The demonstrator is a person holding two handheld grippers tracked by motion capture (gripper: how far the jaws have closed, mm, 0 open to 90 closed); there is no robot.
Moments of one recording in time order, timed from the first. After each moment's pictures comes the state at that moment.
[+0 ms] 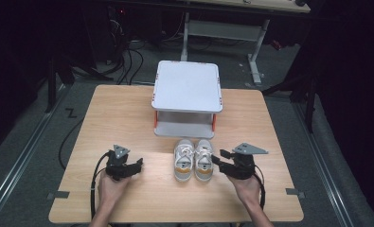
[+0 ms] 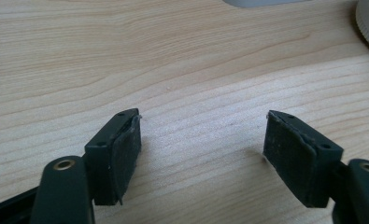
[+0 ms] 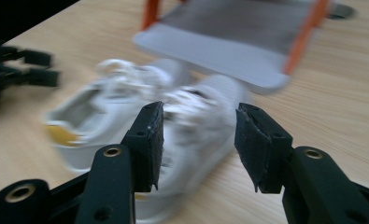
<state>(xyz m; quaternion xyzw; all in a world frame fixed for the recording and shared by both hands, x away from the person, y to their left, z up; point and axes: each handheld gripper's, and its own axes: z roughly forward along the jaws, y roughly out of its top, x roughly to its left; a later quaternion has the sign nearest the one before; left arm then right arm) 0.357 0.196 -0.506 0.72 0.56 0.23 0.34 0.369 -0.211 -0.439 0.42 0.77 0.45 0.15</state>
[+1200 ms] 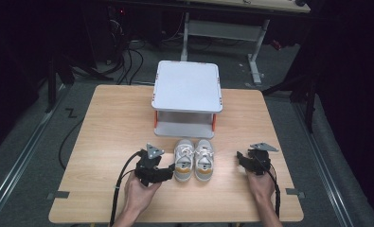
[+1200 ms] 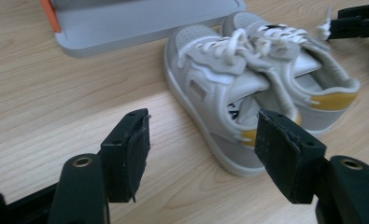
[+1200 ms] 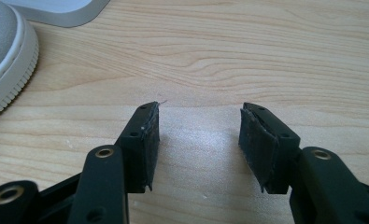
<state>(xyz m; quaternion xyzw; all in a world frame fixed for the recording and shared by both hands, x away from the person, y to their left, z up) 0.326 0.086 -0.426 0.76 0.50 0.16 0.37 0.414 -0.273 -0.501 0.54 0.74 0.33 0.24</state>
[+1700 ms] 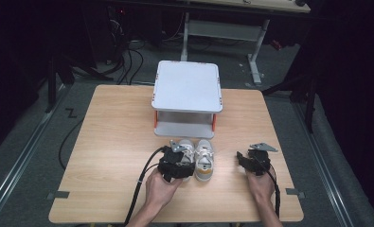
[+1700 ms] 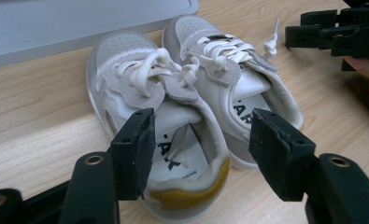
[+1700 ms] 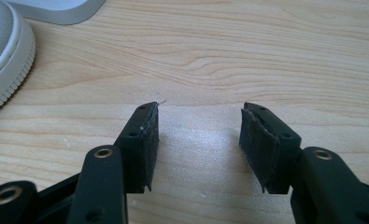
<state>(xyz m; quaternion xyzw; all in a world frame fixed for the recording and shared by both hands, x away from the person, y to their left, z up) 0.350 0.035 -0.431 0.77 0.50 0.11 0.36 0.414 -0.273 -0.501 0.54 0.74 0.32 0.24</state>
